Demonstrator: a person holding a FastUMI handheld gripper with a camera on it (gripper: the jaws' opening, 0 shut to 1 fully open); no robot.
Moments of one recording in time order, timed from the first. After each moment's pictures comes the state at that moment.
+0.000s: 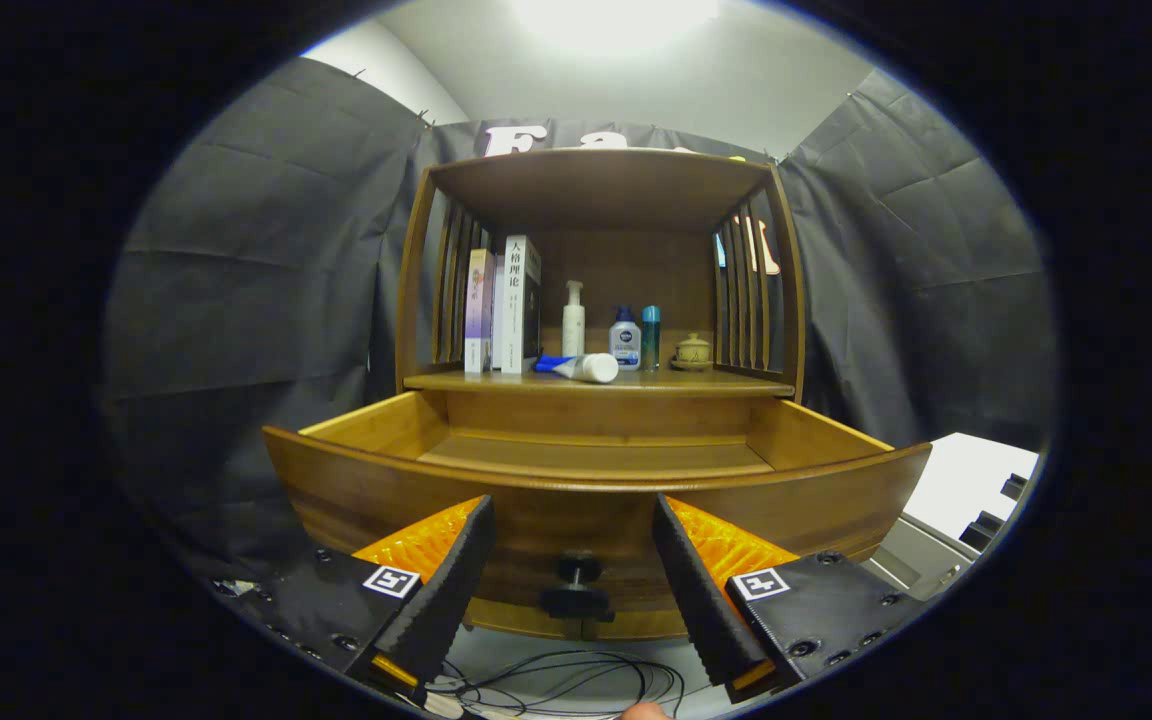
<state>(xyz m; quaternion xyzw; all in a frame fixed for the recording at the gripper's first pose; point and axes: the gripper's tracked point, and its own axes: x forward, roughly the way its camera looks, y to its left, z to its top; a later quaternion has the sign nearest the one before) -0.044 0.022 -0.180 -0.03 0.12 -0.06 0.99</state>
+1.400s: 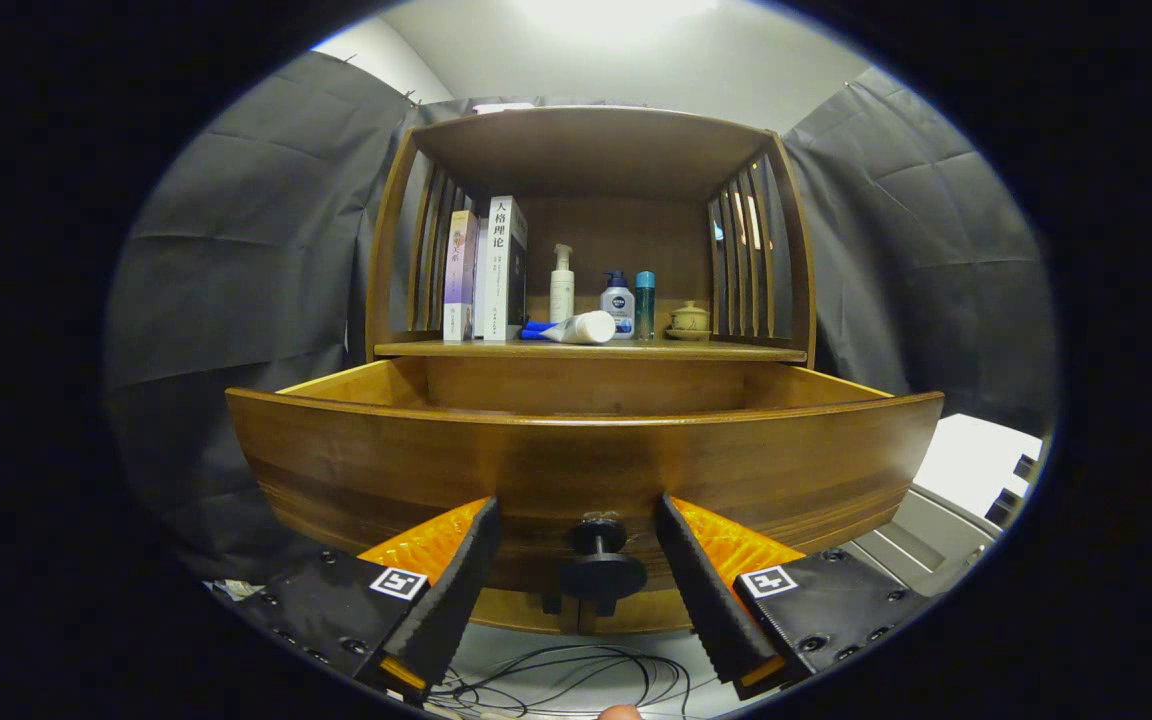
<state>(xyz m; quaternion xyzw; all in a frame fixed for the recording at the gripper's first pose) -0.005 0.017 -0.209 -0.02 0.13 -0.09 0.99</state>
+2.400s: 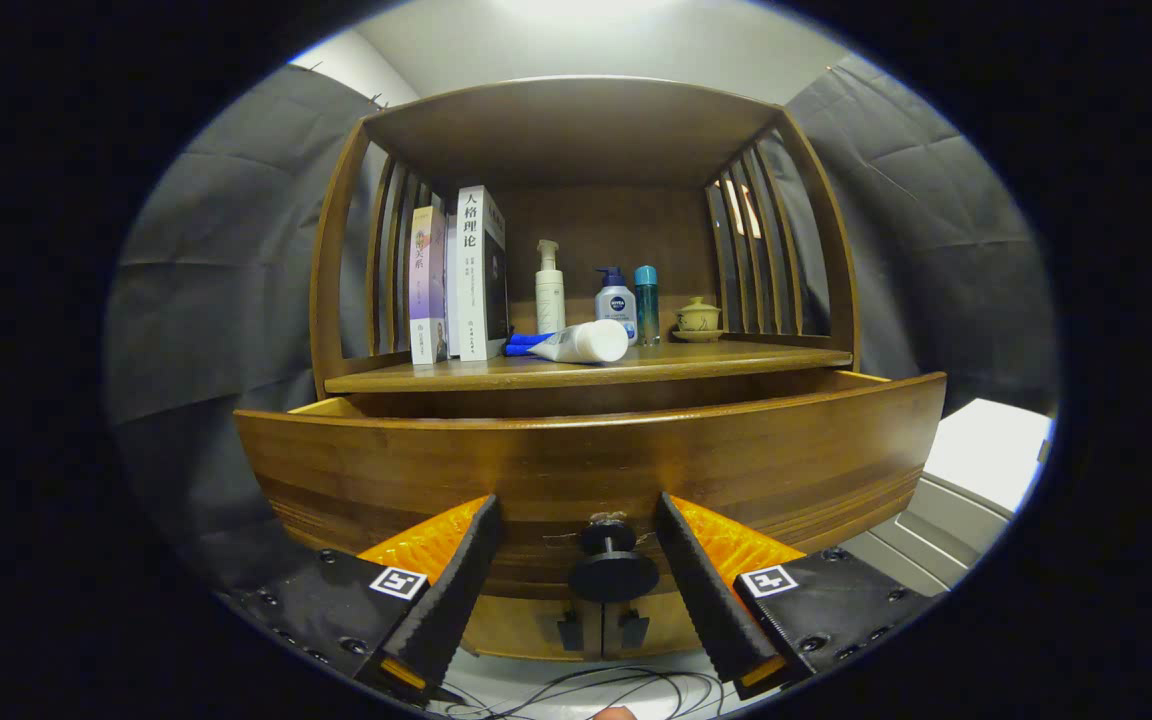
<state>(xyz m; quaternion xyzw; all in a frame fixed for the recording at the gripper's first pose) 0.091 0.011 -0.209 0.00 0.13 -0.11 0.99</state>
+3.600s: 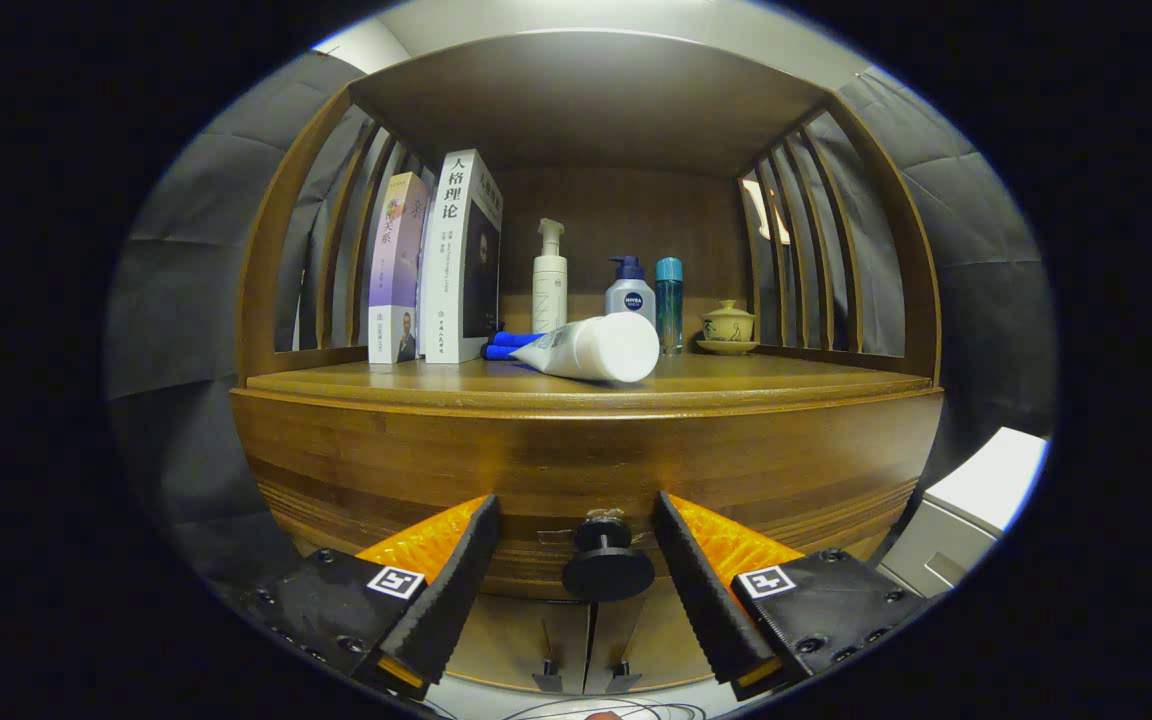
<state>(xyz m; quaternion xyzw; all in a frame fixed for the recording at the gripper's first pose) 0.187 -0.016 -0.223 -0.02 0.12 -0.10 0.99</state>
